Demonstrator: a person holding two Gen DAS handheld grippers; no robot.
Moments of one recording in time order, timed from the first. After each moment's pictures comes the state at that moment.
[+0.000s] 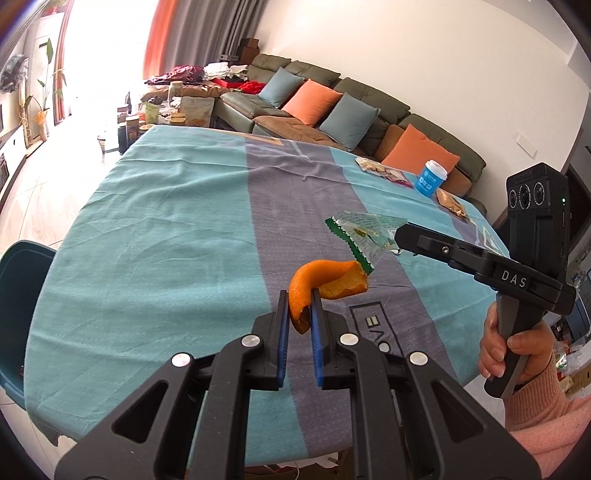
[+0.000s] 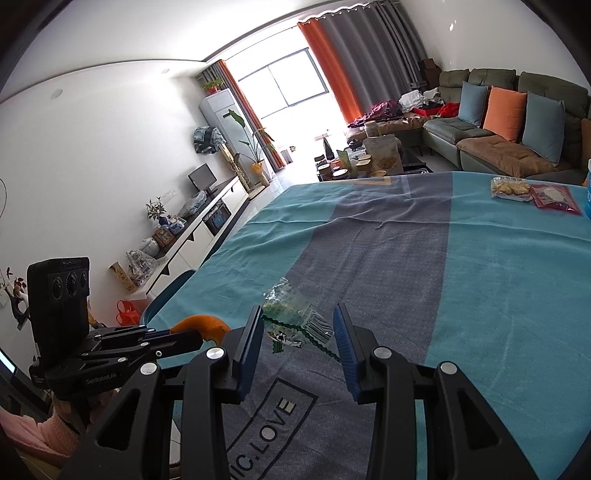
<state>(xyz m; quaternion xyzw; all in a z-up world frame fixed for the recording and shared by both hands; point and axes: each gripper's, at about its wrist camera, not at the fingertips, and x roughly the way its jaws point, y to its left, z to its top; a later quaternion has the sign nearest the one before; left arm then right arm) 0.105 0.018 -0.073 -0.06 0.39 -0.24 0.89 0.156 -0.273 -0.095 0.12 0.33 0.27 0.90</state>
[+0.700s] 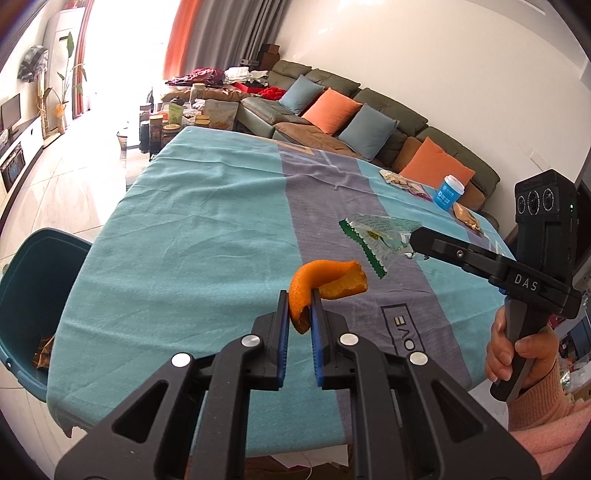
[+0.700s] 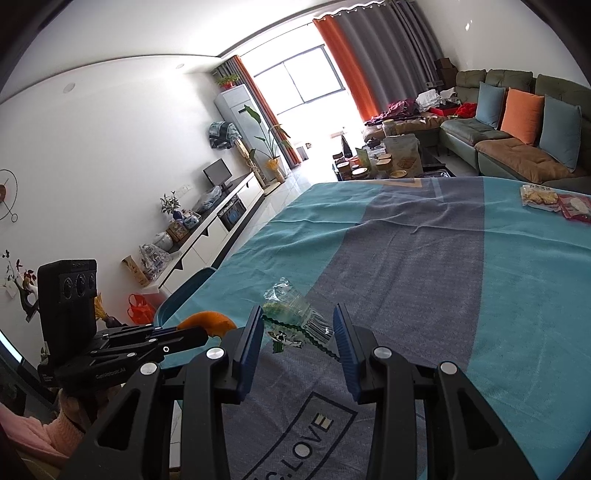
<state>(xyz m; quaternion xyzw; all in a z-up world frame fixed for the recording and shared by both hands) 0.098 0.050 -0.071 -0.08 0.39 -0.20 0.90 0.162 -0.250 -0.089 0.12 0.33 0.30 0.89</state>
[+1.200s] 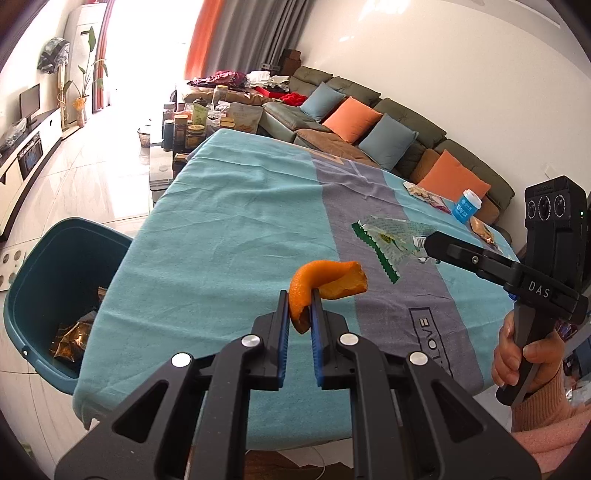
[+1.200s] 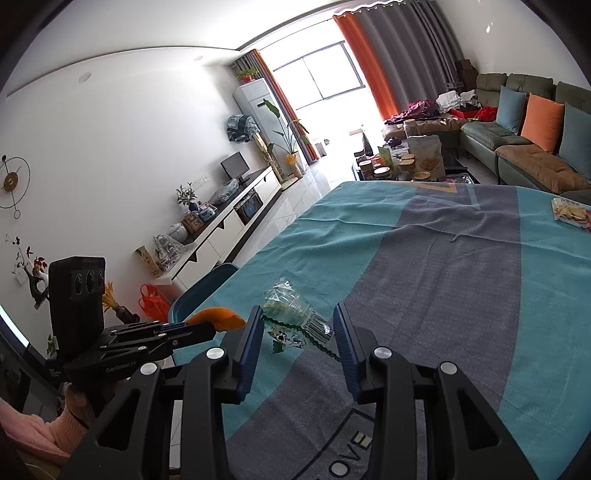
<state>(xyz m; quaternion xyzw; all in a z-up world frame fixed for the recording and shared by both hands) 0.092 0.084 -0.069 -0.09 0.38 -0.17 0.90 0.162 -0.219 -0.082 0.11 0.33 0.33 0.88</state>
